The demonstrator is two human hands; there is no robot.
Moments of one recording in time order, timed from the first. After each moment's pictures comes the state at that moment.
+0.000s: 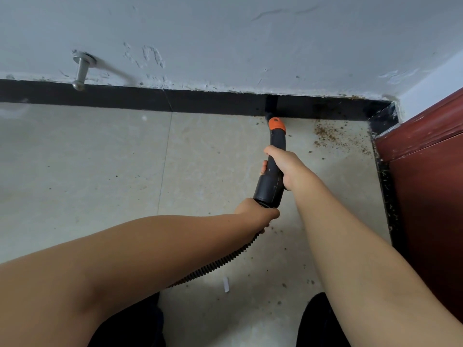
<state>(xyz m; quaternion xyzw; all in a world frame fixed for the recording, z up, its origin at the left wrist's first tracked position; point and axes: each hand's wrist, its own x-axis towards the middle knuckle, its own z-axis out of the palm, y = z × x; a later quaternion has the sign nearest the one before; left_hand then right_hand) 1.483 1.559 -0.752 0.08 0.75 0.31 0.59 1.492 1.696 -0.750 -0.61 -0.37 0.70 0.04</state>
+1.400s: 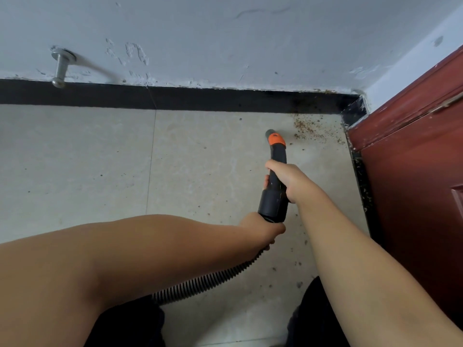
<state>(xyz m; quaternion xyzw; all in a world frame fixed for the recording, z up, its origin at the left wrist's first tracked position) 1.529 1.530 -0.738 0.13 0.70 0.29 0.64 1.547 1.669 -0.738 -0.65 -0.37 0.66 0.03</state>
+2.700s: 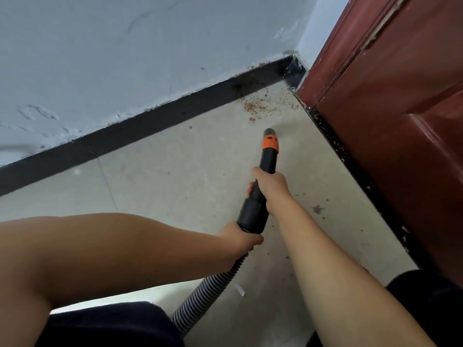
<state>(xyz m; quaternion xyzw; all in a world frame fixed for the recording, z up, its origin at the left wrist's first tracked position) 1.481 1.529 -0.745 0.24 0.70 0.11 0.67 1.558 1.636 -0.766 -0.70 -0.18 0.63 0.27</state>
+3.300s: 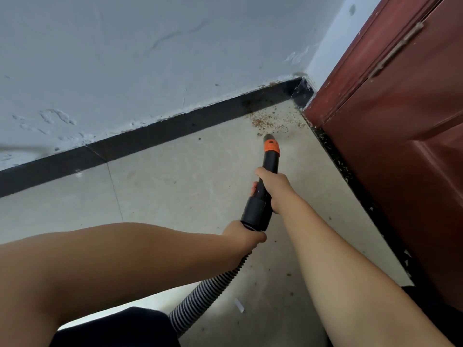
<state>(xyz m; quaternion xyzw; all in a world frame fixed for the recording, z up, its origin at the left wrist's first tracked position) 1.477 1.552 -0.742 0.22 0.69 0.16 0.66 1.550 1.667 -0.755 -0.69 -0.19 0.66 0.24</state>
